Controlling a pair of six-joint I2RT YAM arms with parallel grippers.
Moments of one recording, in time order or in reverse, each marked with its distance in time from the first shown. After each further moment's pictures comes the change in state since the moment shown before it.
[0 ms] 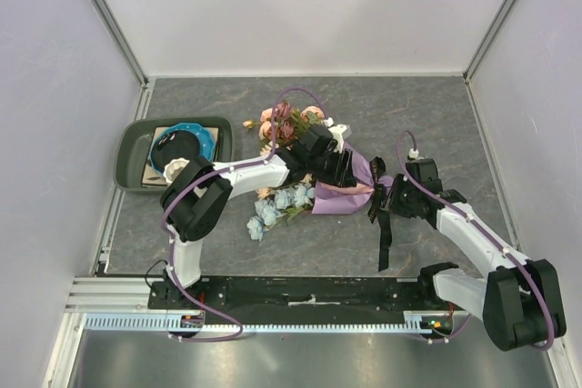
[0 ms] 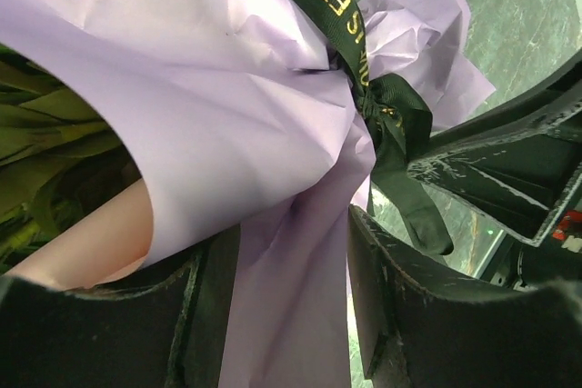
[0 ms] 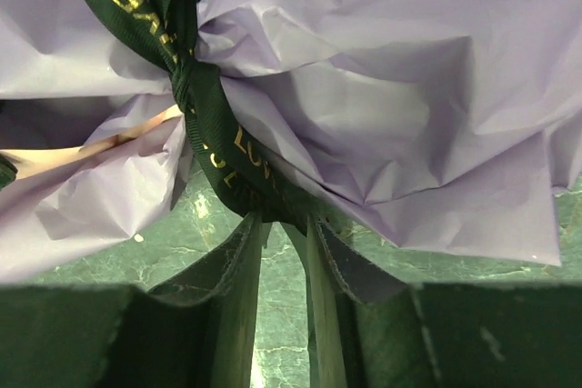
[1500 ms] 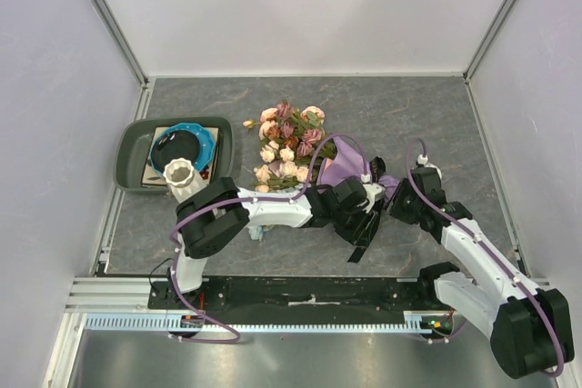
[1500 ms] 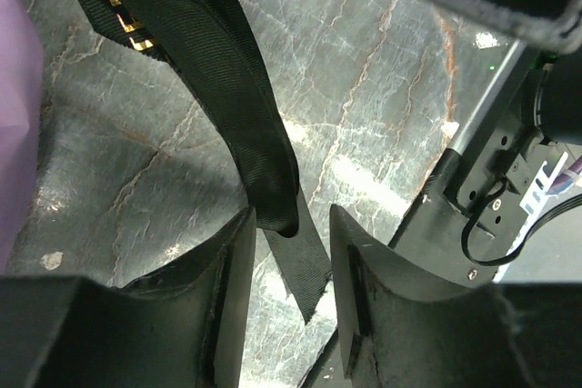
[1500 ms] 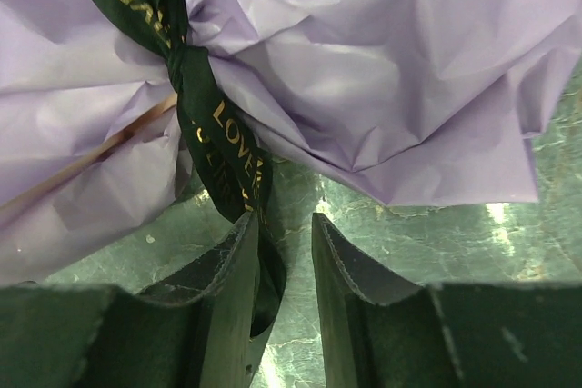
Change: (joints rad) left arm -0.313 0.011 -0.075 -0.074 -0.021 0.027; right arm 0.045 -0.155 -0.047 -0.042 0.116 0.123
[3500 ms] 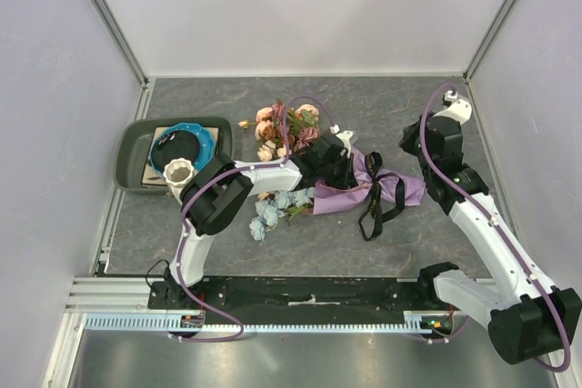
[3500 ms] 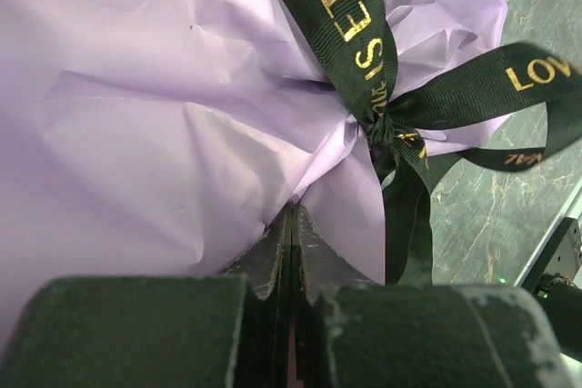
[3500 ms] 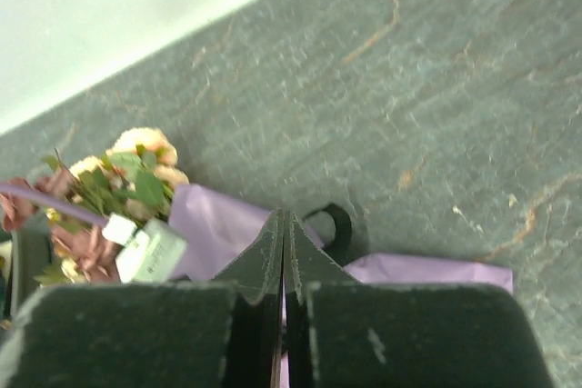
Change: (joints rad) left arm 0.276 0.126 0.129 0.151 -0.049 -0.112; right arm 0.000 0.079 0.373 0.241 0.261 -0.117
